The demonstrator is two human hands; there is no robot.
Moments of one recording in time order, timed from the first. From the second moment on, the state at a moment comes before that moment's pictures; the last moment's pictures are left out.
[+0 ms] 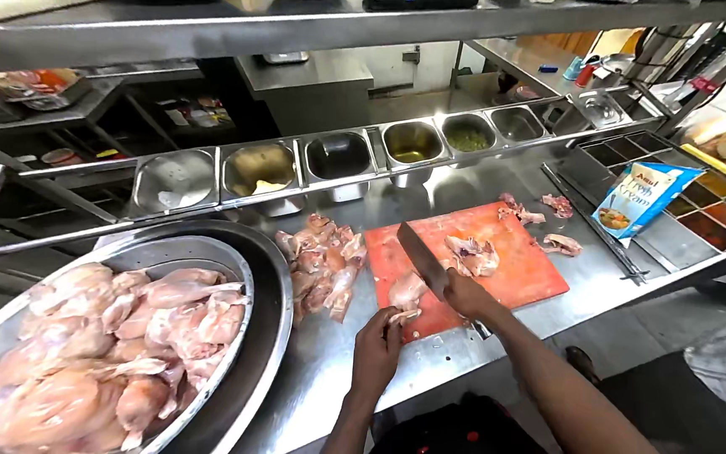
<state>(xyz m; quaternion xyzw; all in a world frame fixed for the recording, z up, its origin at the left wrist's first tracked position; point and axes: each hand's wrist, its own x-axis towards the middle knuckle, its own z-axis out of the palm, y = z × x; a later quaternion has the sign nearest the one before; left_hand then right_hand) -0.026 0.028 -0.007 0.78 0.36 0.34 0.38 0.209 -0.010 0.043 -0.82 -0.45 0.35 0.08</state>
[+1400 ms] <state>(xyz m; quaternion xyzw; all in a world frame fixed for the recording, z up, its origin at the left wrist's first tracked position) -0.038 0.012 -0.029 0.81 0.34 0.33 0.34 0.134 -0.007 0.076 -0.82 -0.47 0.32 -0.07</state>
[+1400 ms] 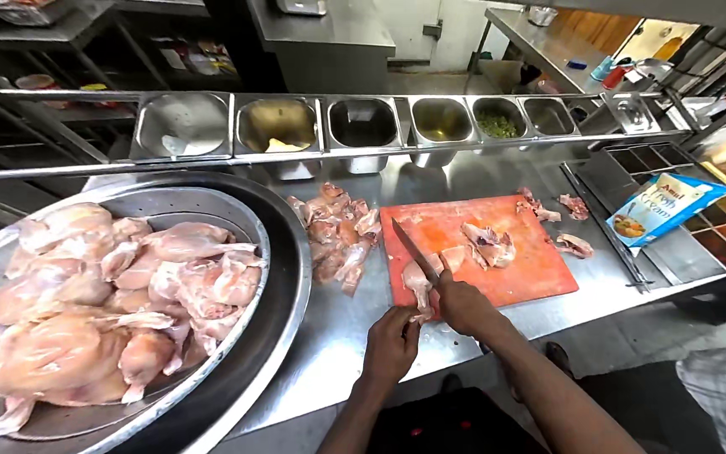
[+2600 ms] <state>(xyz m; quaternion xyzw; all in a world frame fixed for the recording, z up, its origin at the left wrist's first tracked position) -0.053 0.017 -0.045 0.81 0.37 0.38 0.25 0.186 0.008 0.050 -0.83 -0.48 0.29 0.01</state>
